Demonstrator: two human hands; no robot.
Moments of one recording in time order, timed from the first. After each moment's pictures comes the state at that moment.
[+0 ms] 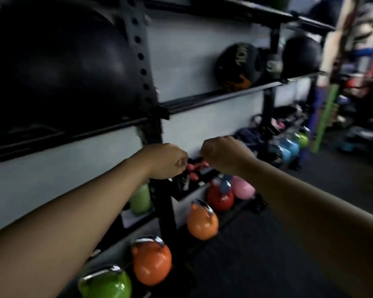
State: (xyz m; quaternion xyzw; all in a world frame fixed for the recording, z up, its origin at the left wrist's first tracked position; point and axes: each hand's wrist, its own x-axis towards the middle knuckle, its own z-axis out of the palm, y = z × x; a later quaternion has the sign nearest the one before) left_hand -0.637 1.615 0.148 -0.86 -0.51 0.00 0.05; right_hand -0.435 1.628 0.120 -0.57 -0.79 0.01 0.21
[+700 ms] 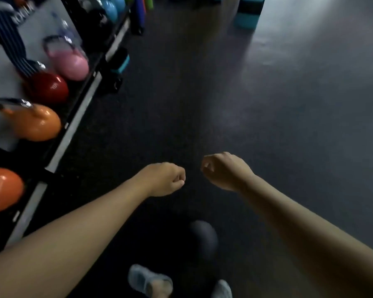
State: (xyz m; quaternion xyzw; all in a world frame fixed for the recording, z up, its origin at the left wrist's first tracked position) left_hand -0.298 1.277 -0.227 -0.91 -0.19 0.29 -0.23; right_hand -0.152 1.135 -0.231 -0.84 -0.47 0.27 0.05
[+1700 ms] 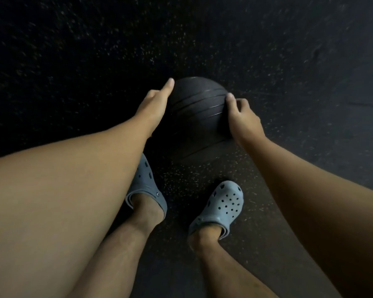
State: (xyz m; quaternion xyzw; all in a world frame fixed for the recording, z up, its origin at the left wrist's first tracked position) left_hand -0.348 1.147 -0.884 -0.50 -0.63 0.20 -0.56; right_hand -0.225 0.975 -0.889 -0.85 -0.02 0.48 0.22
